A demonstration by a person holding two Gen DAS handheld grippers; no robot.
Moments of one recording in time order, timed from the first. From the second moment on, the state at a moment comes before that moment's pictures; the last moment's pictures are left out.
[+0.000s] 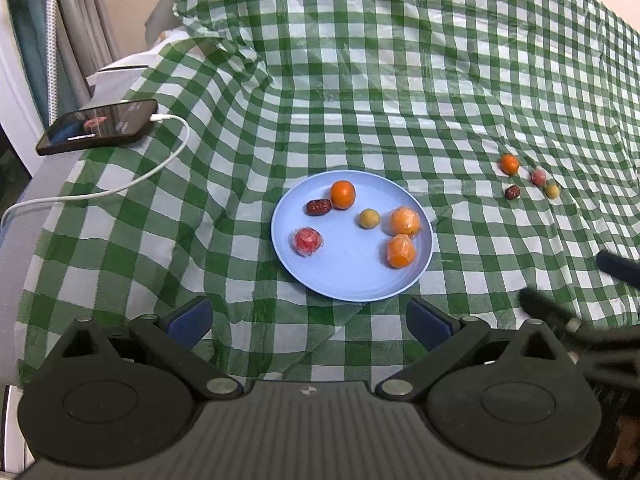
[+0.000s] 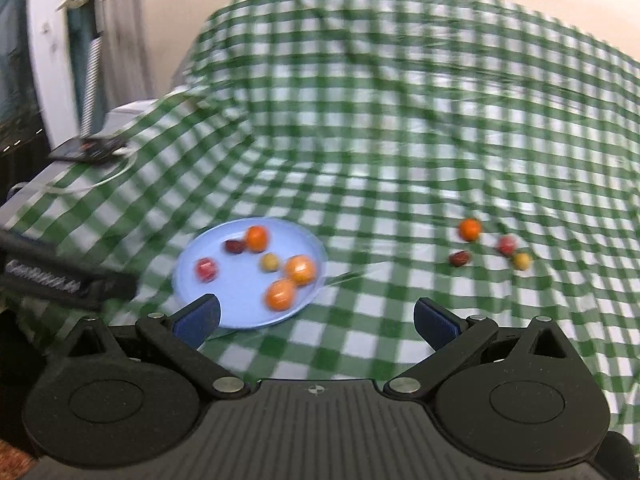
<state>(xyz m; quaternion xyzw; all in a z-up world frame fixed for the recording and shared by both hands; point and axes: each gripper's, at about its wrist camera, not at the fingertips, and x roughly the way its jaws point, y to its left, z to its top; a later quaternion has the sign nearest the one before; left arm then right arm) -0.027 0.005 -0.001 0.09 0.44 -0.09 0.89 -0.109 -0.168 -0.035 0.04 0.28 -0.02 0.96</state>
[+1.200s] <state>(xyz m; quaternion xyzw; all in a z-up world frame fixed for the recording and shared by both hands) 0.211 -0.349 -0.127 0.21 0.45 -0.26 0.83 0.077 -0.434 -0.187 0.11 0.30 -0.22 0.92</state>
